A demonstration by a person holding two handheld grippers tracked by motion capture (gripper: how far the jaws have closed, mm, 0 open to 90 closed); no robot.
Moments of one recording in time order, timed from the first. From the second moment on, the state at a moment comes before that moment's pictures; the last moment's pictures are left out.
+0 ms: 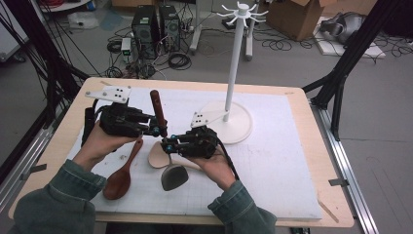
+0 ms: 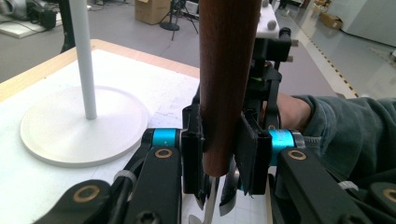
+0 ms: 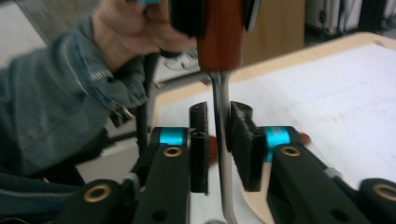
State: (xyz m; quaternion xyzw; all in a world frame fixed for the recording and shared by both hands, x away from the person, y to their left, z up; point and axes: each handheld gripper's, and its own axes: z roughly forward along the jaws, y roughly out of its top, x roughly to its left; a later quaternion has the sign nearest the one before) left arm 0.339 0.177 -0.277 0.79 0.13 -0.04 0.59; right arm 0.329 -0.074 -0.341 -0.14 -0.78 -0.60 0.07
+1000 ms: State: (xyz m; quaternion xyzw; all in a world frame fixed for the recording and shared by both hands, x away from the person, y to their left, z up) left arm 0.323 0.207 -0.298 0.81 0.17 0.05 0.56; right arm 0.328 -0.117 -0.320 -0.21 -0.78 -0.59 -0.03
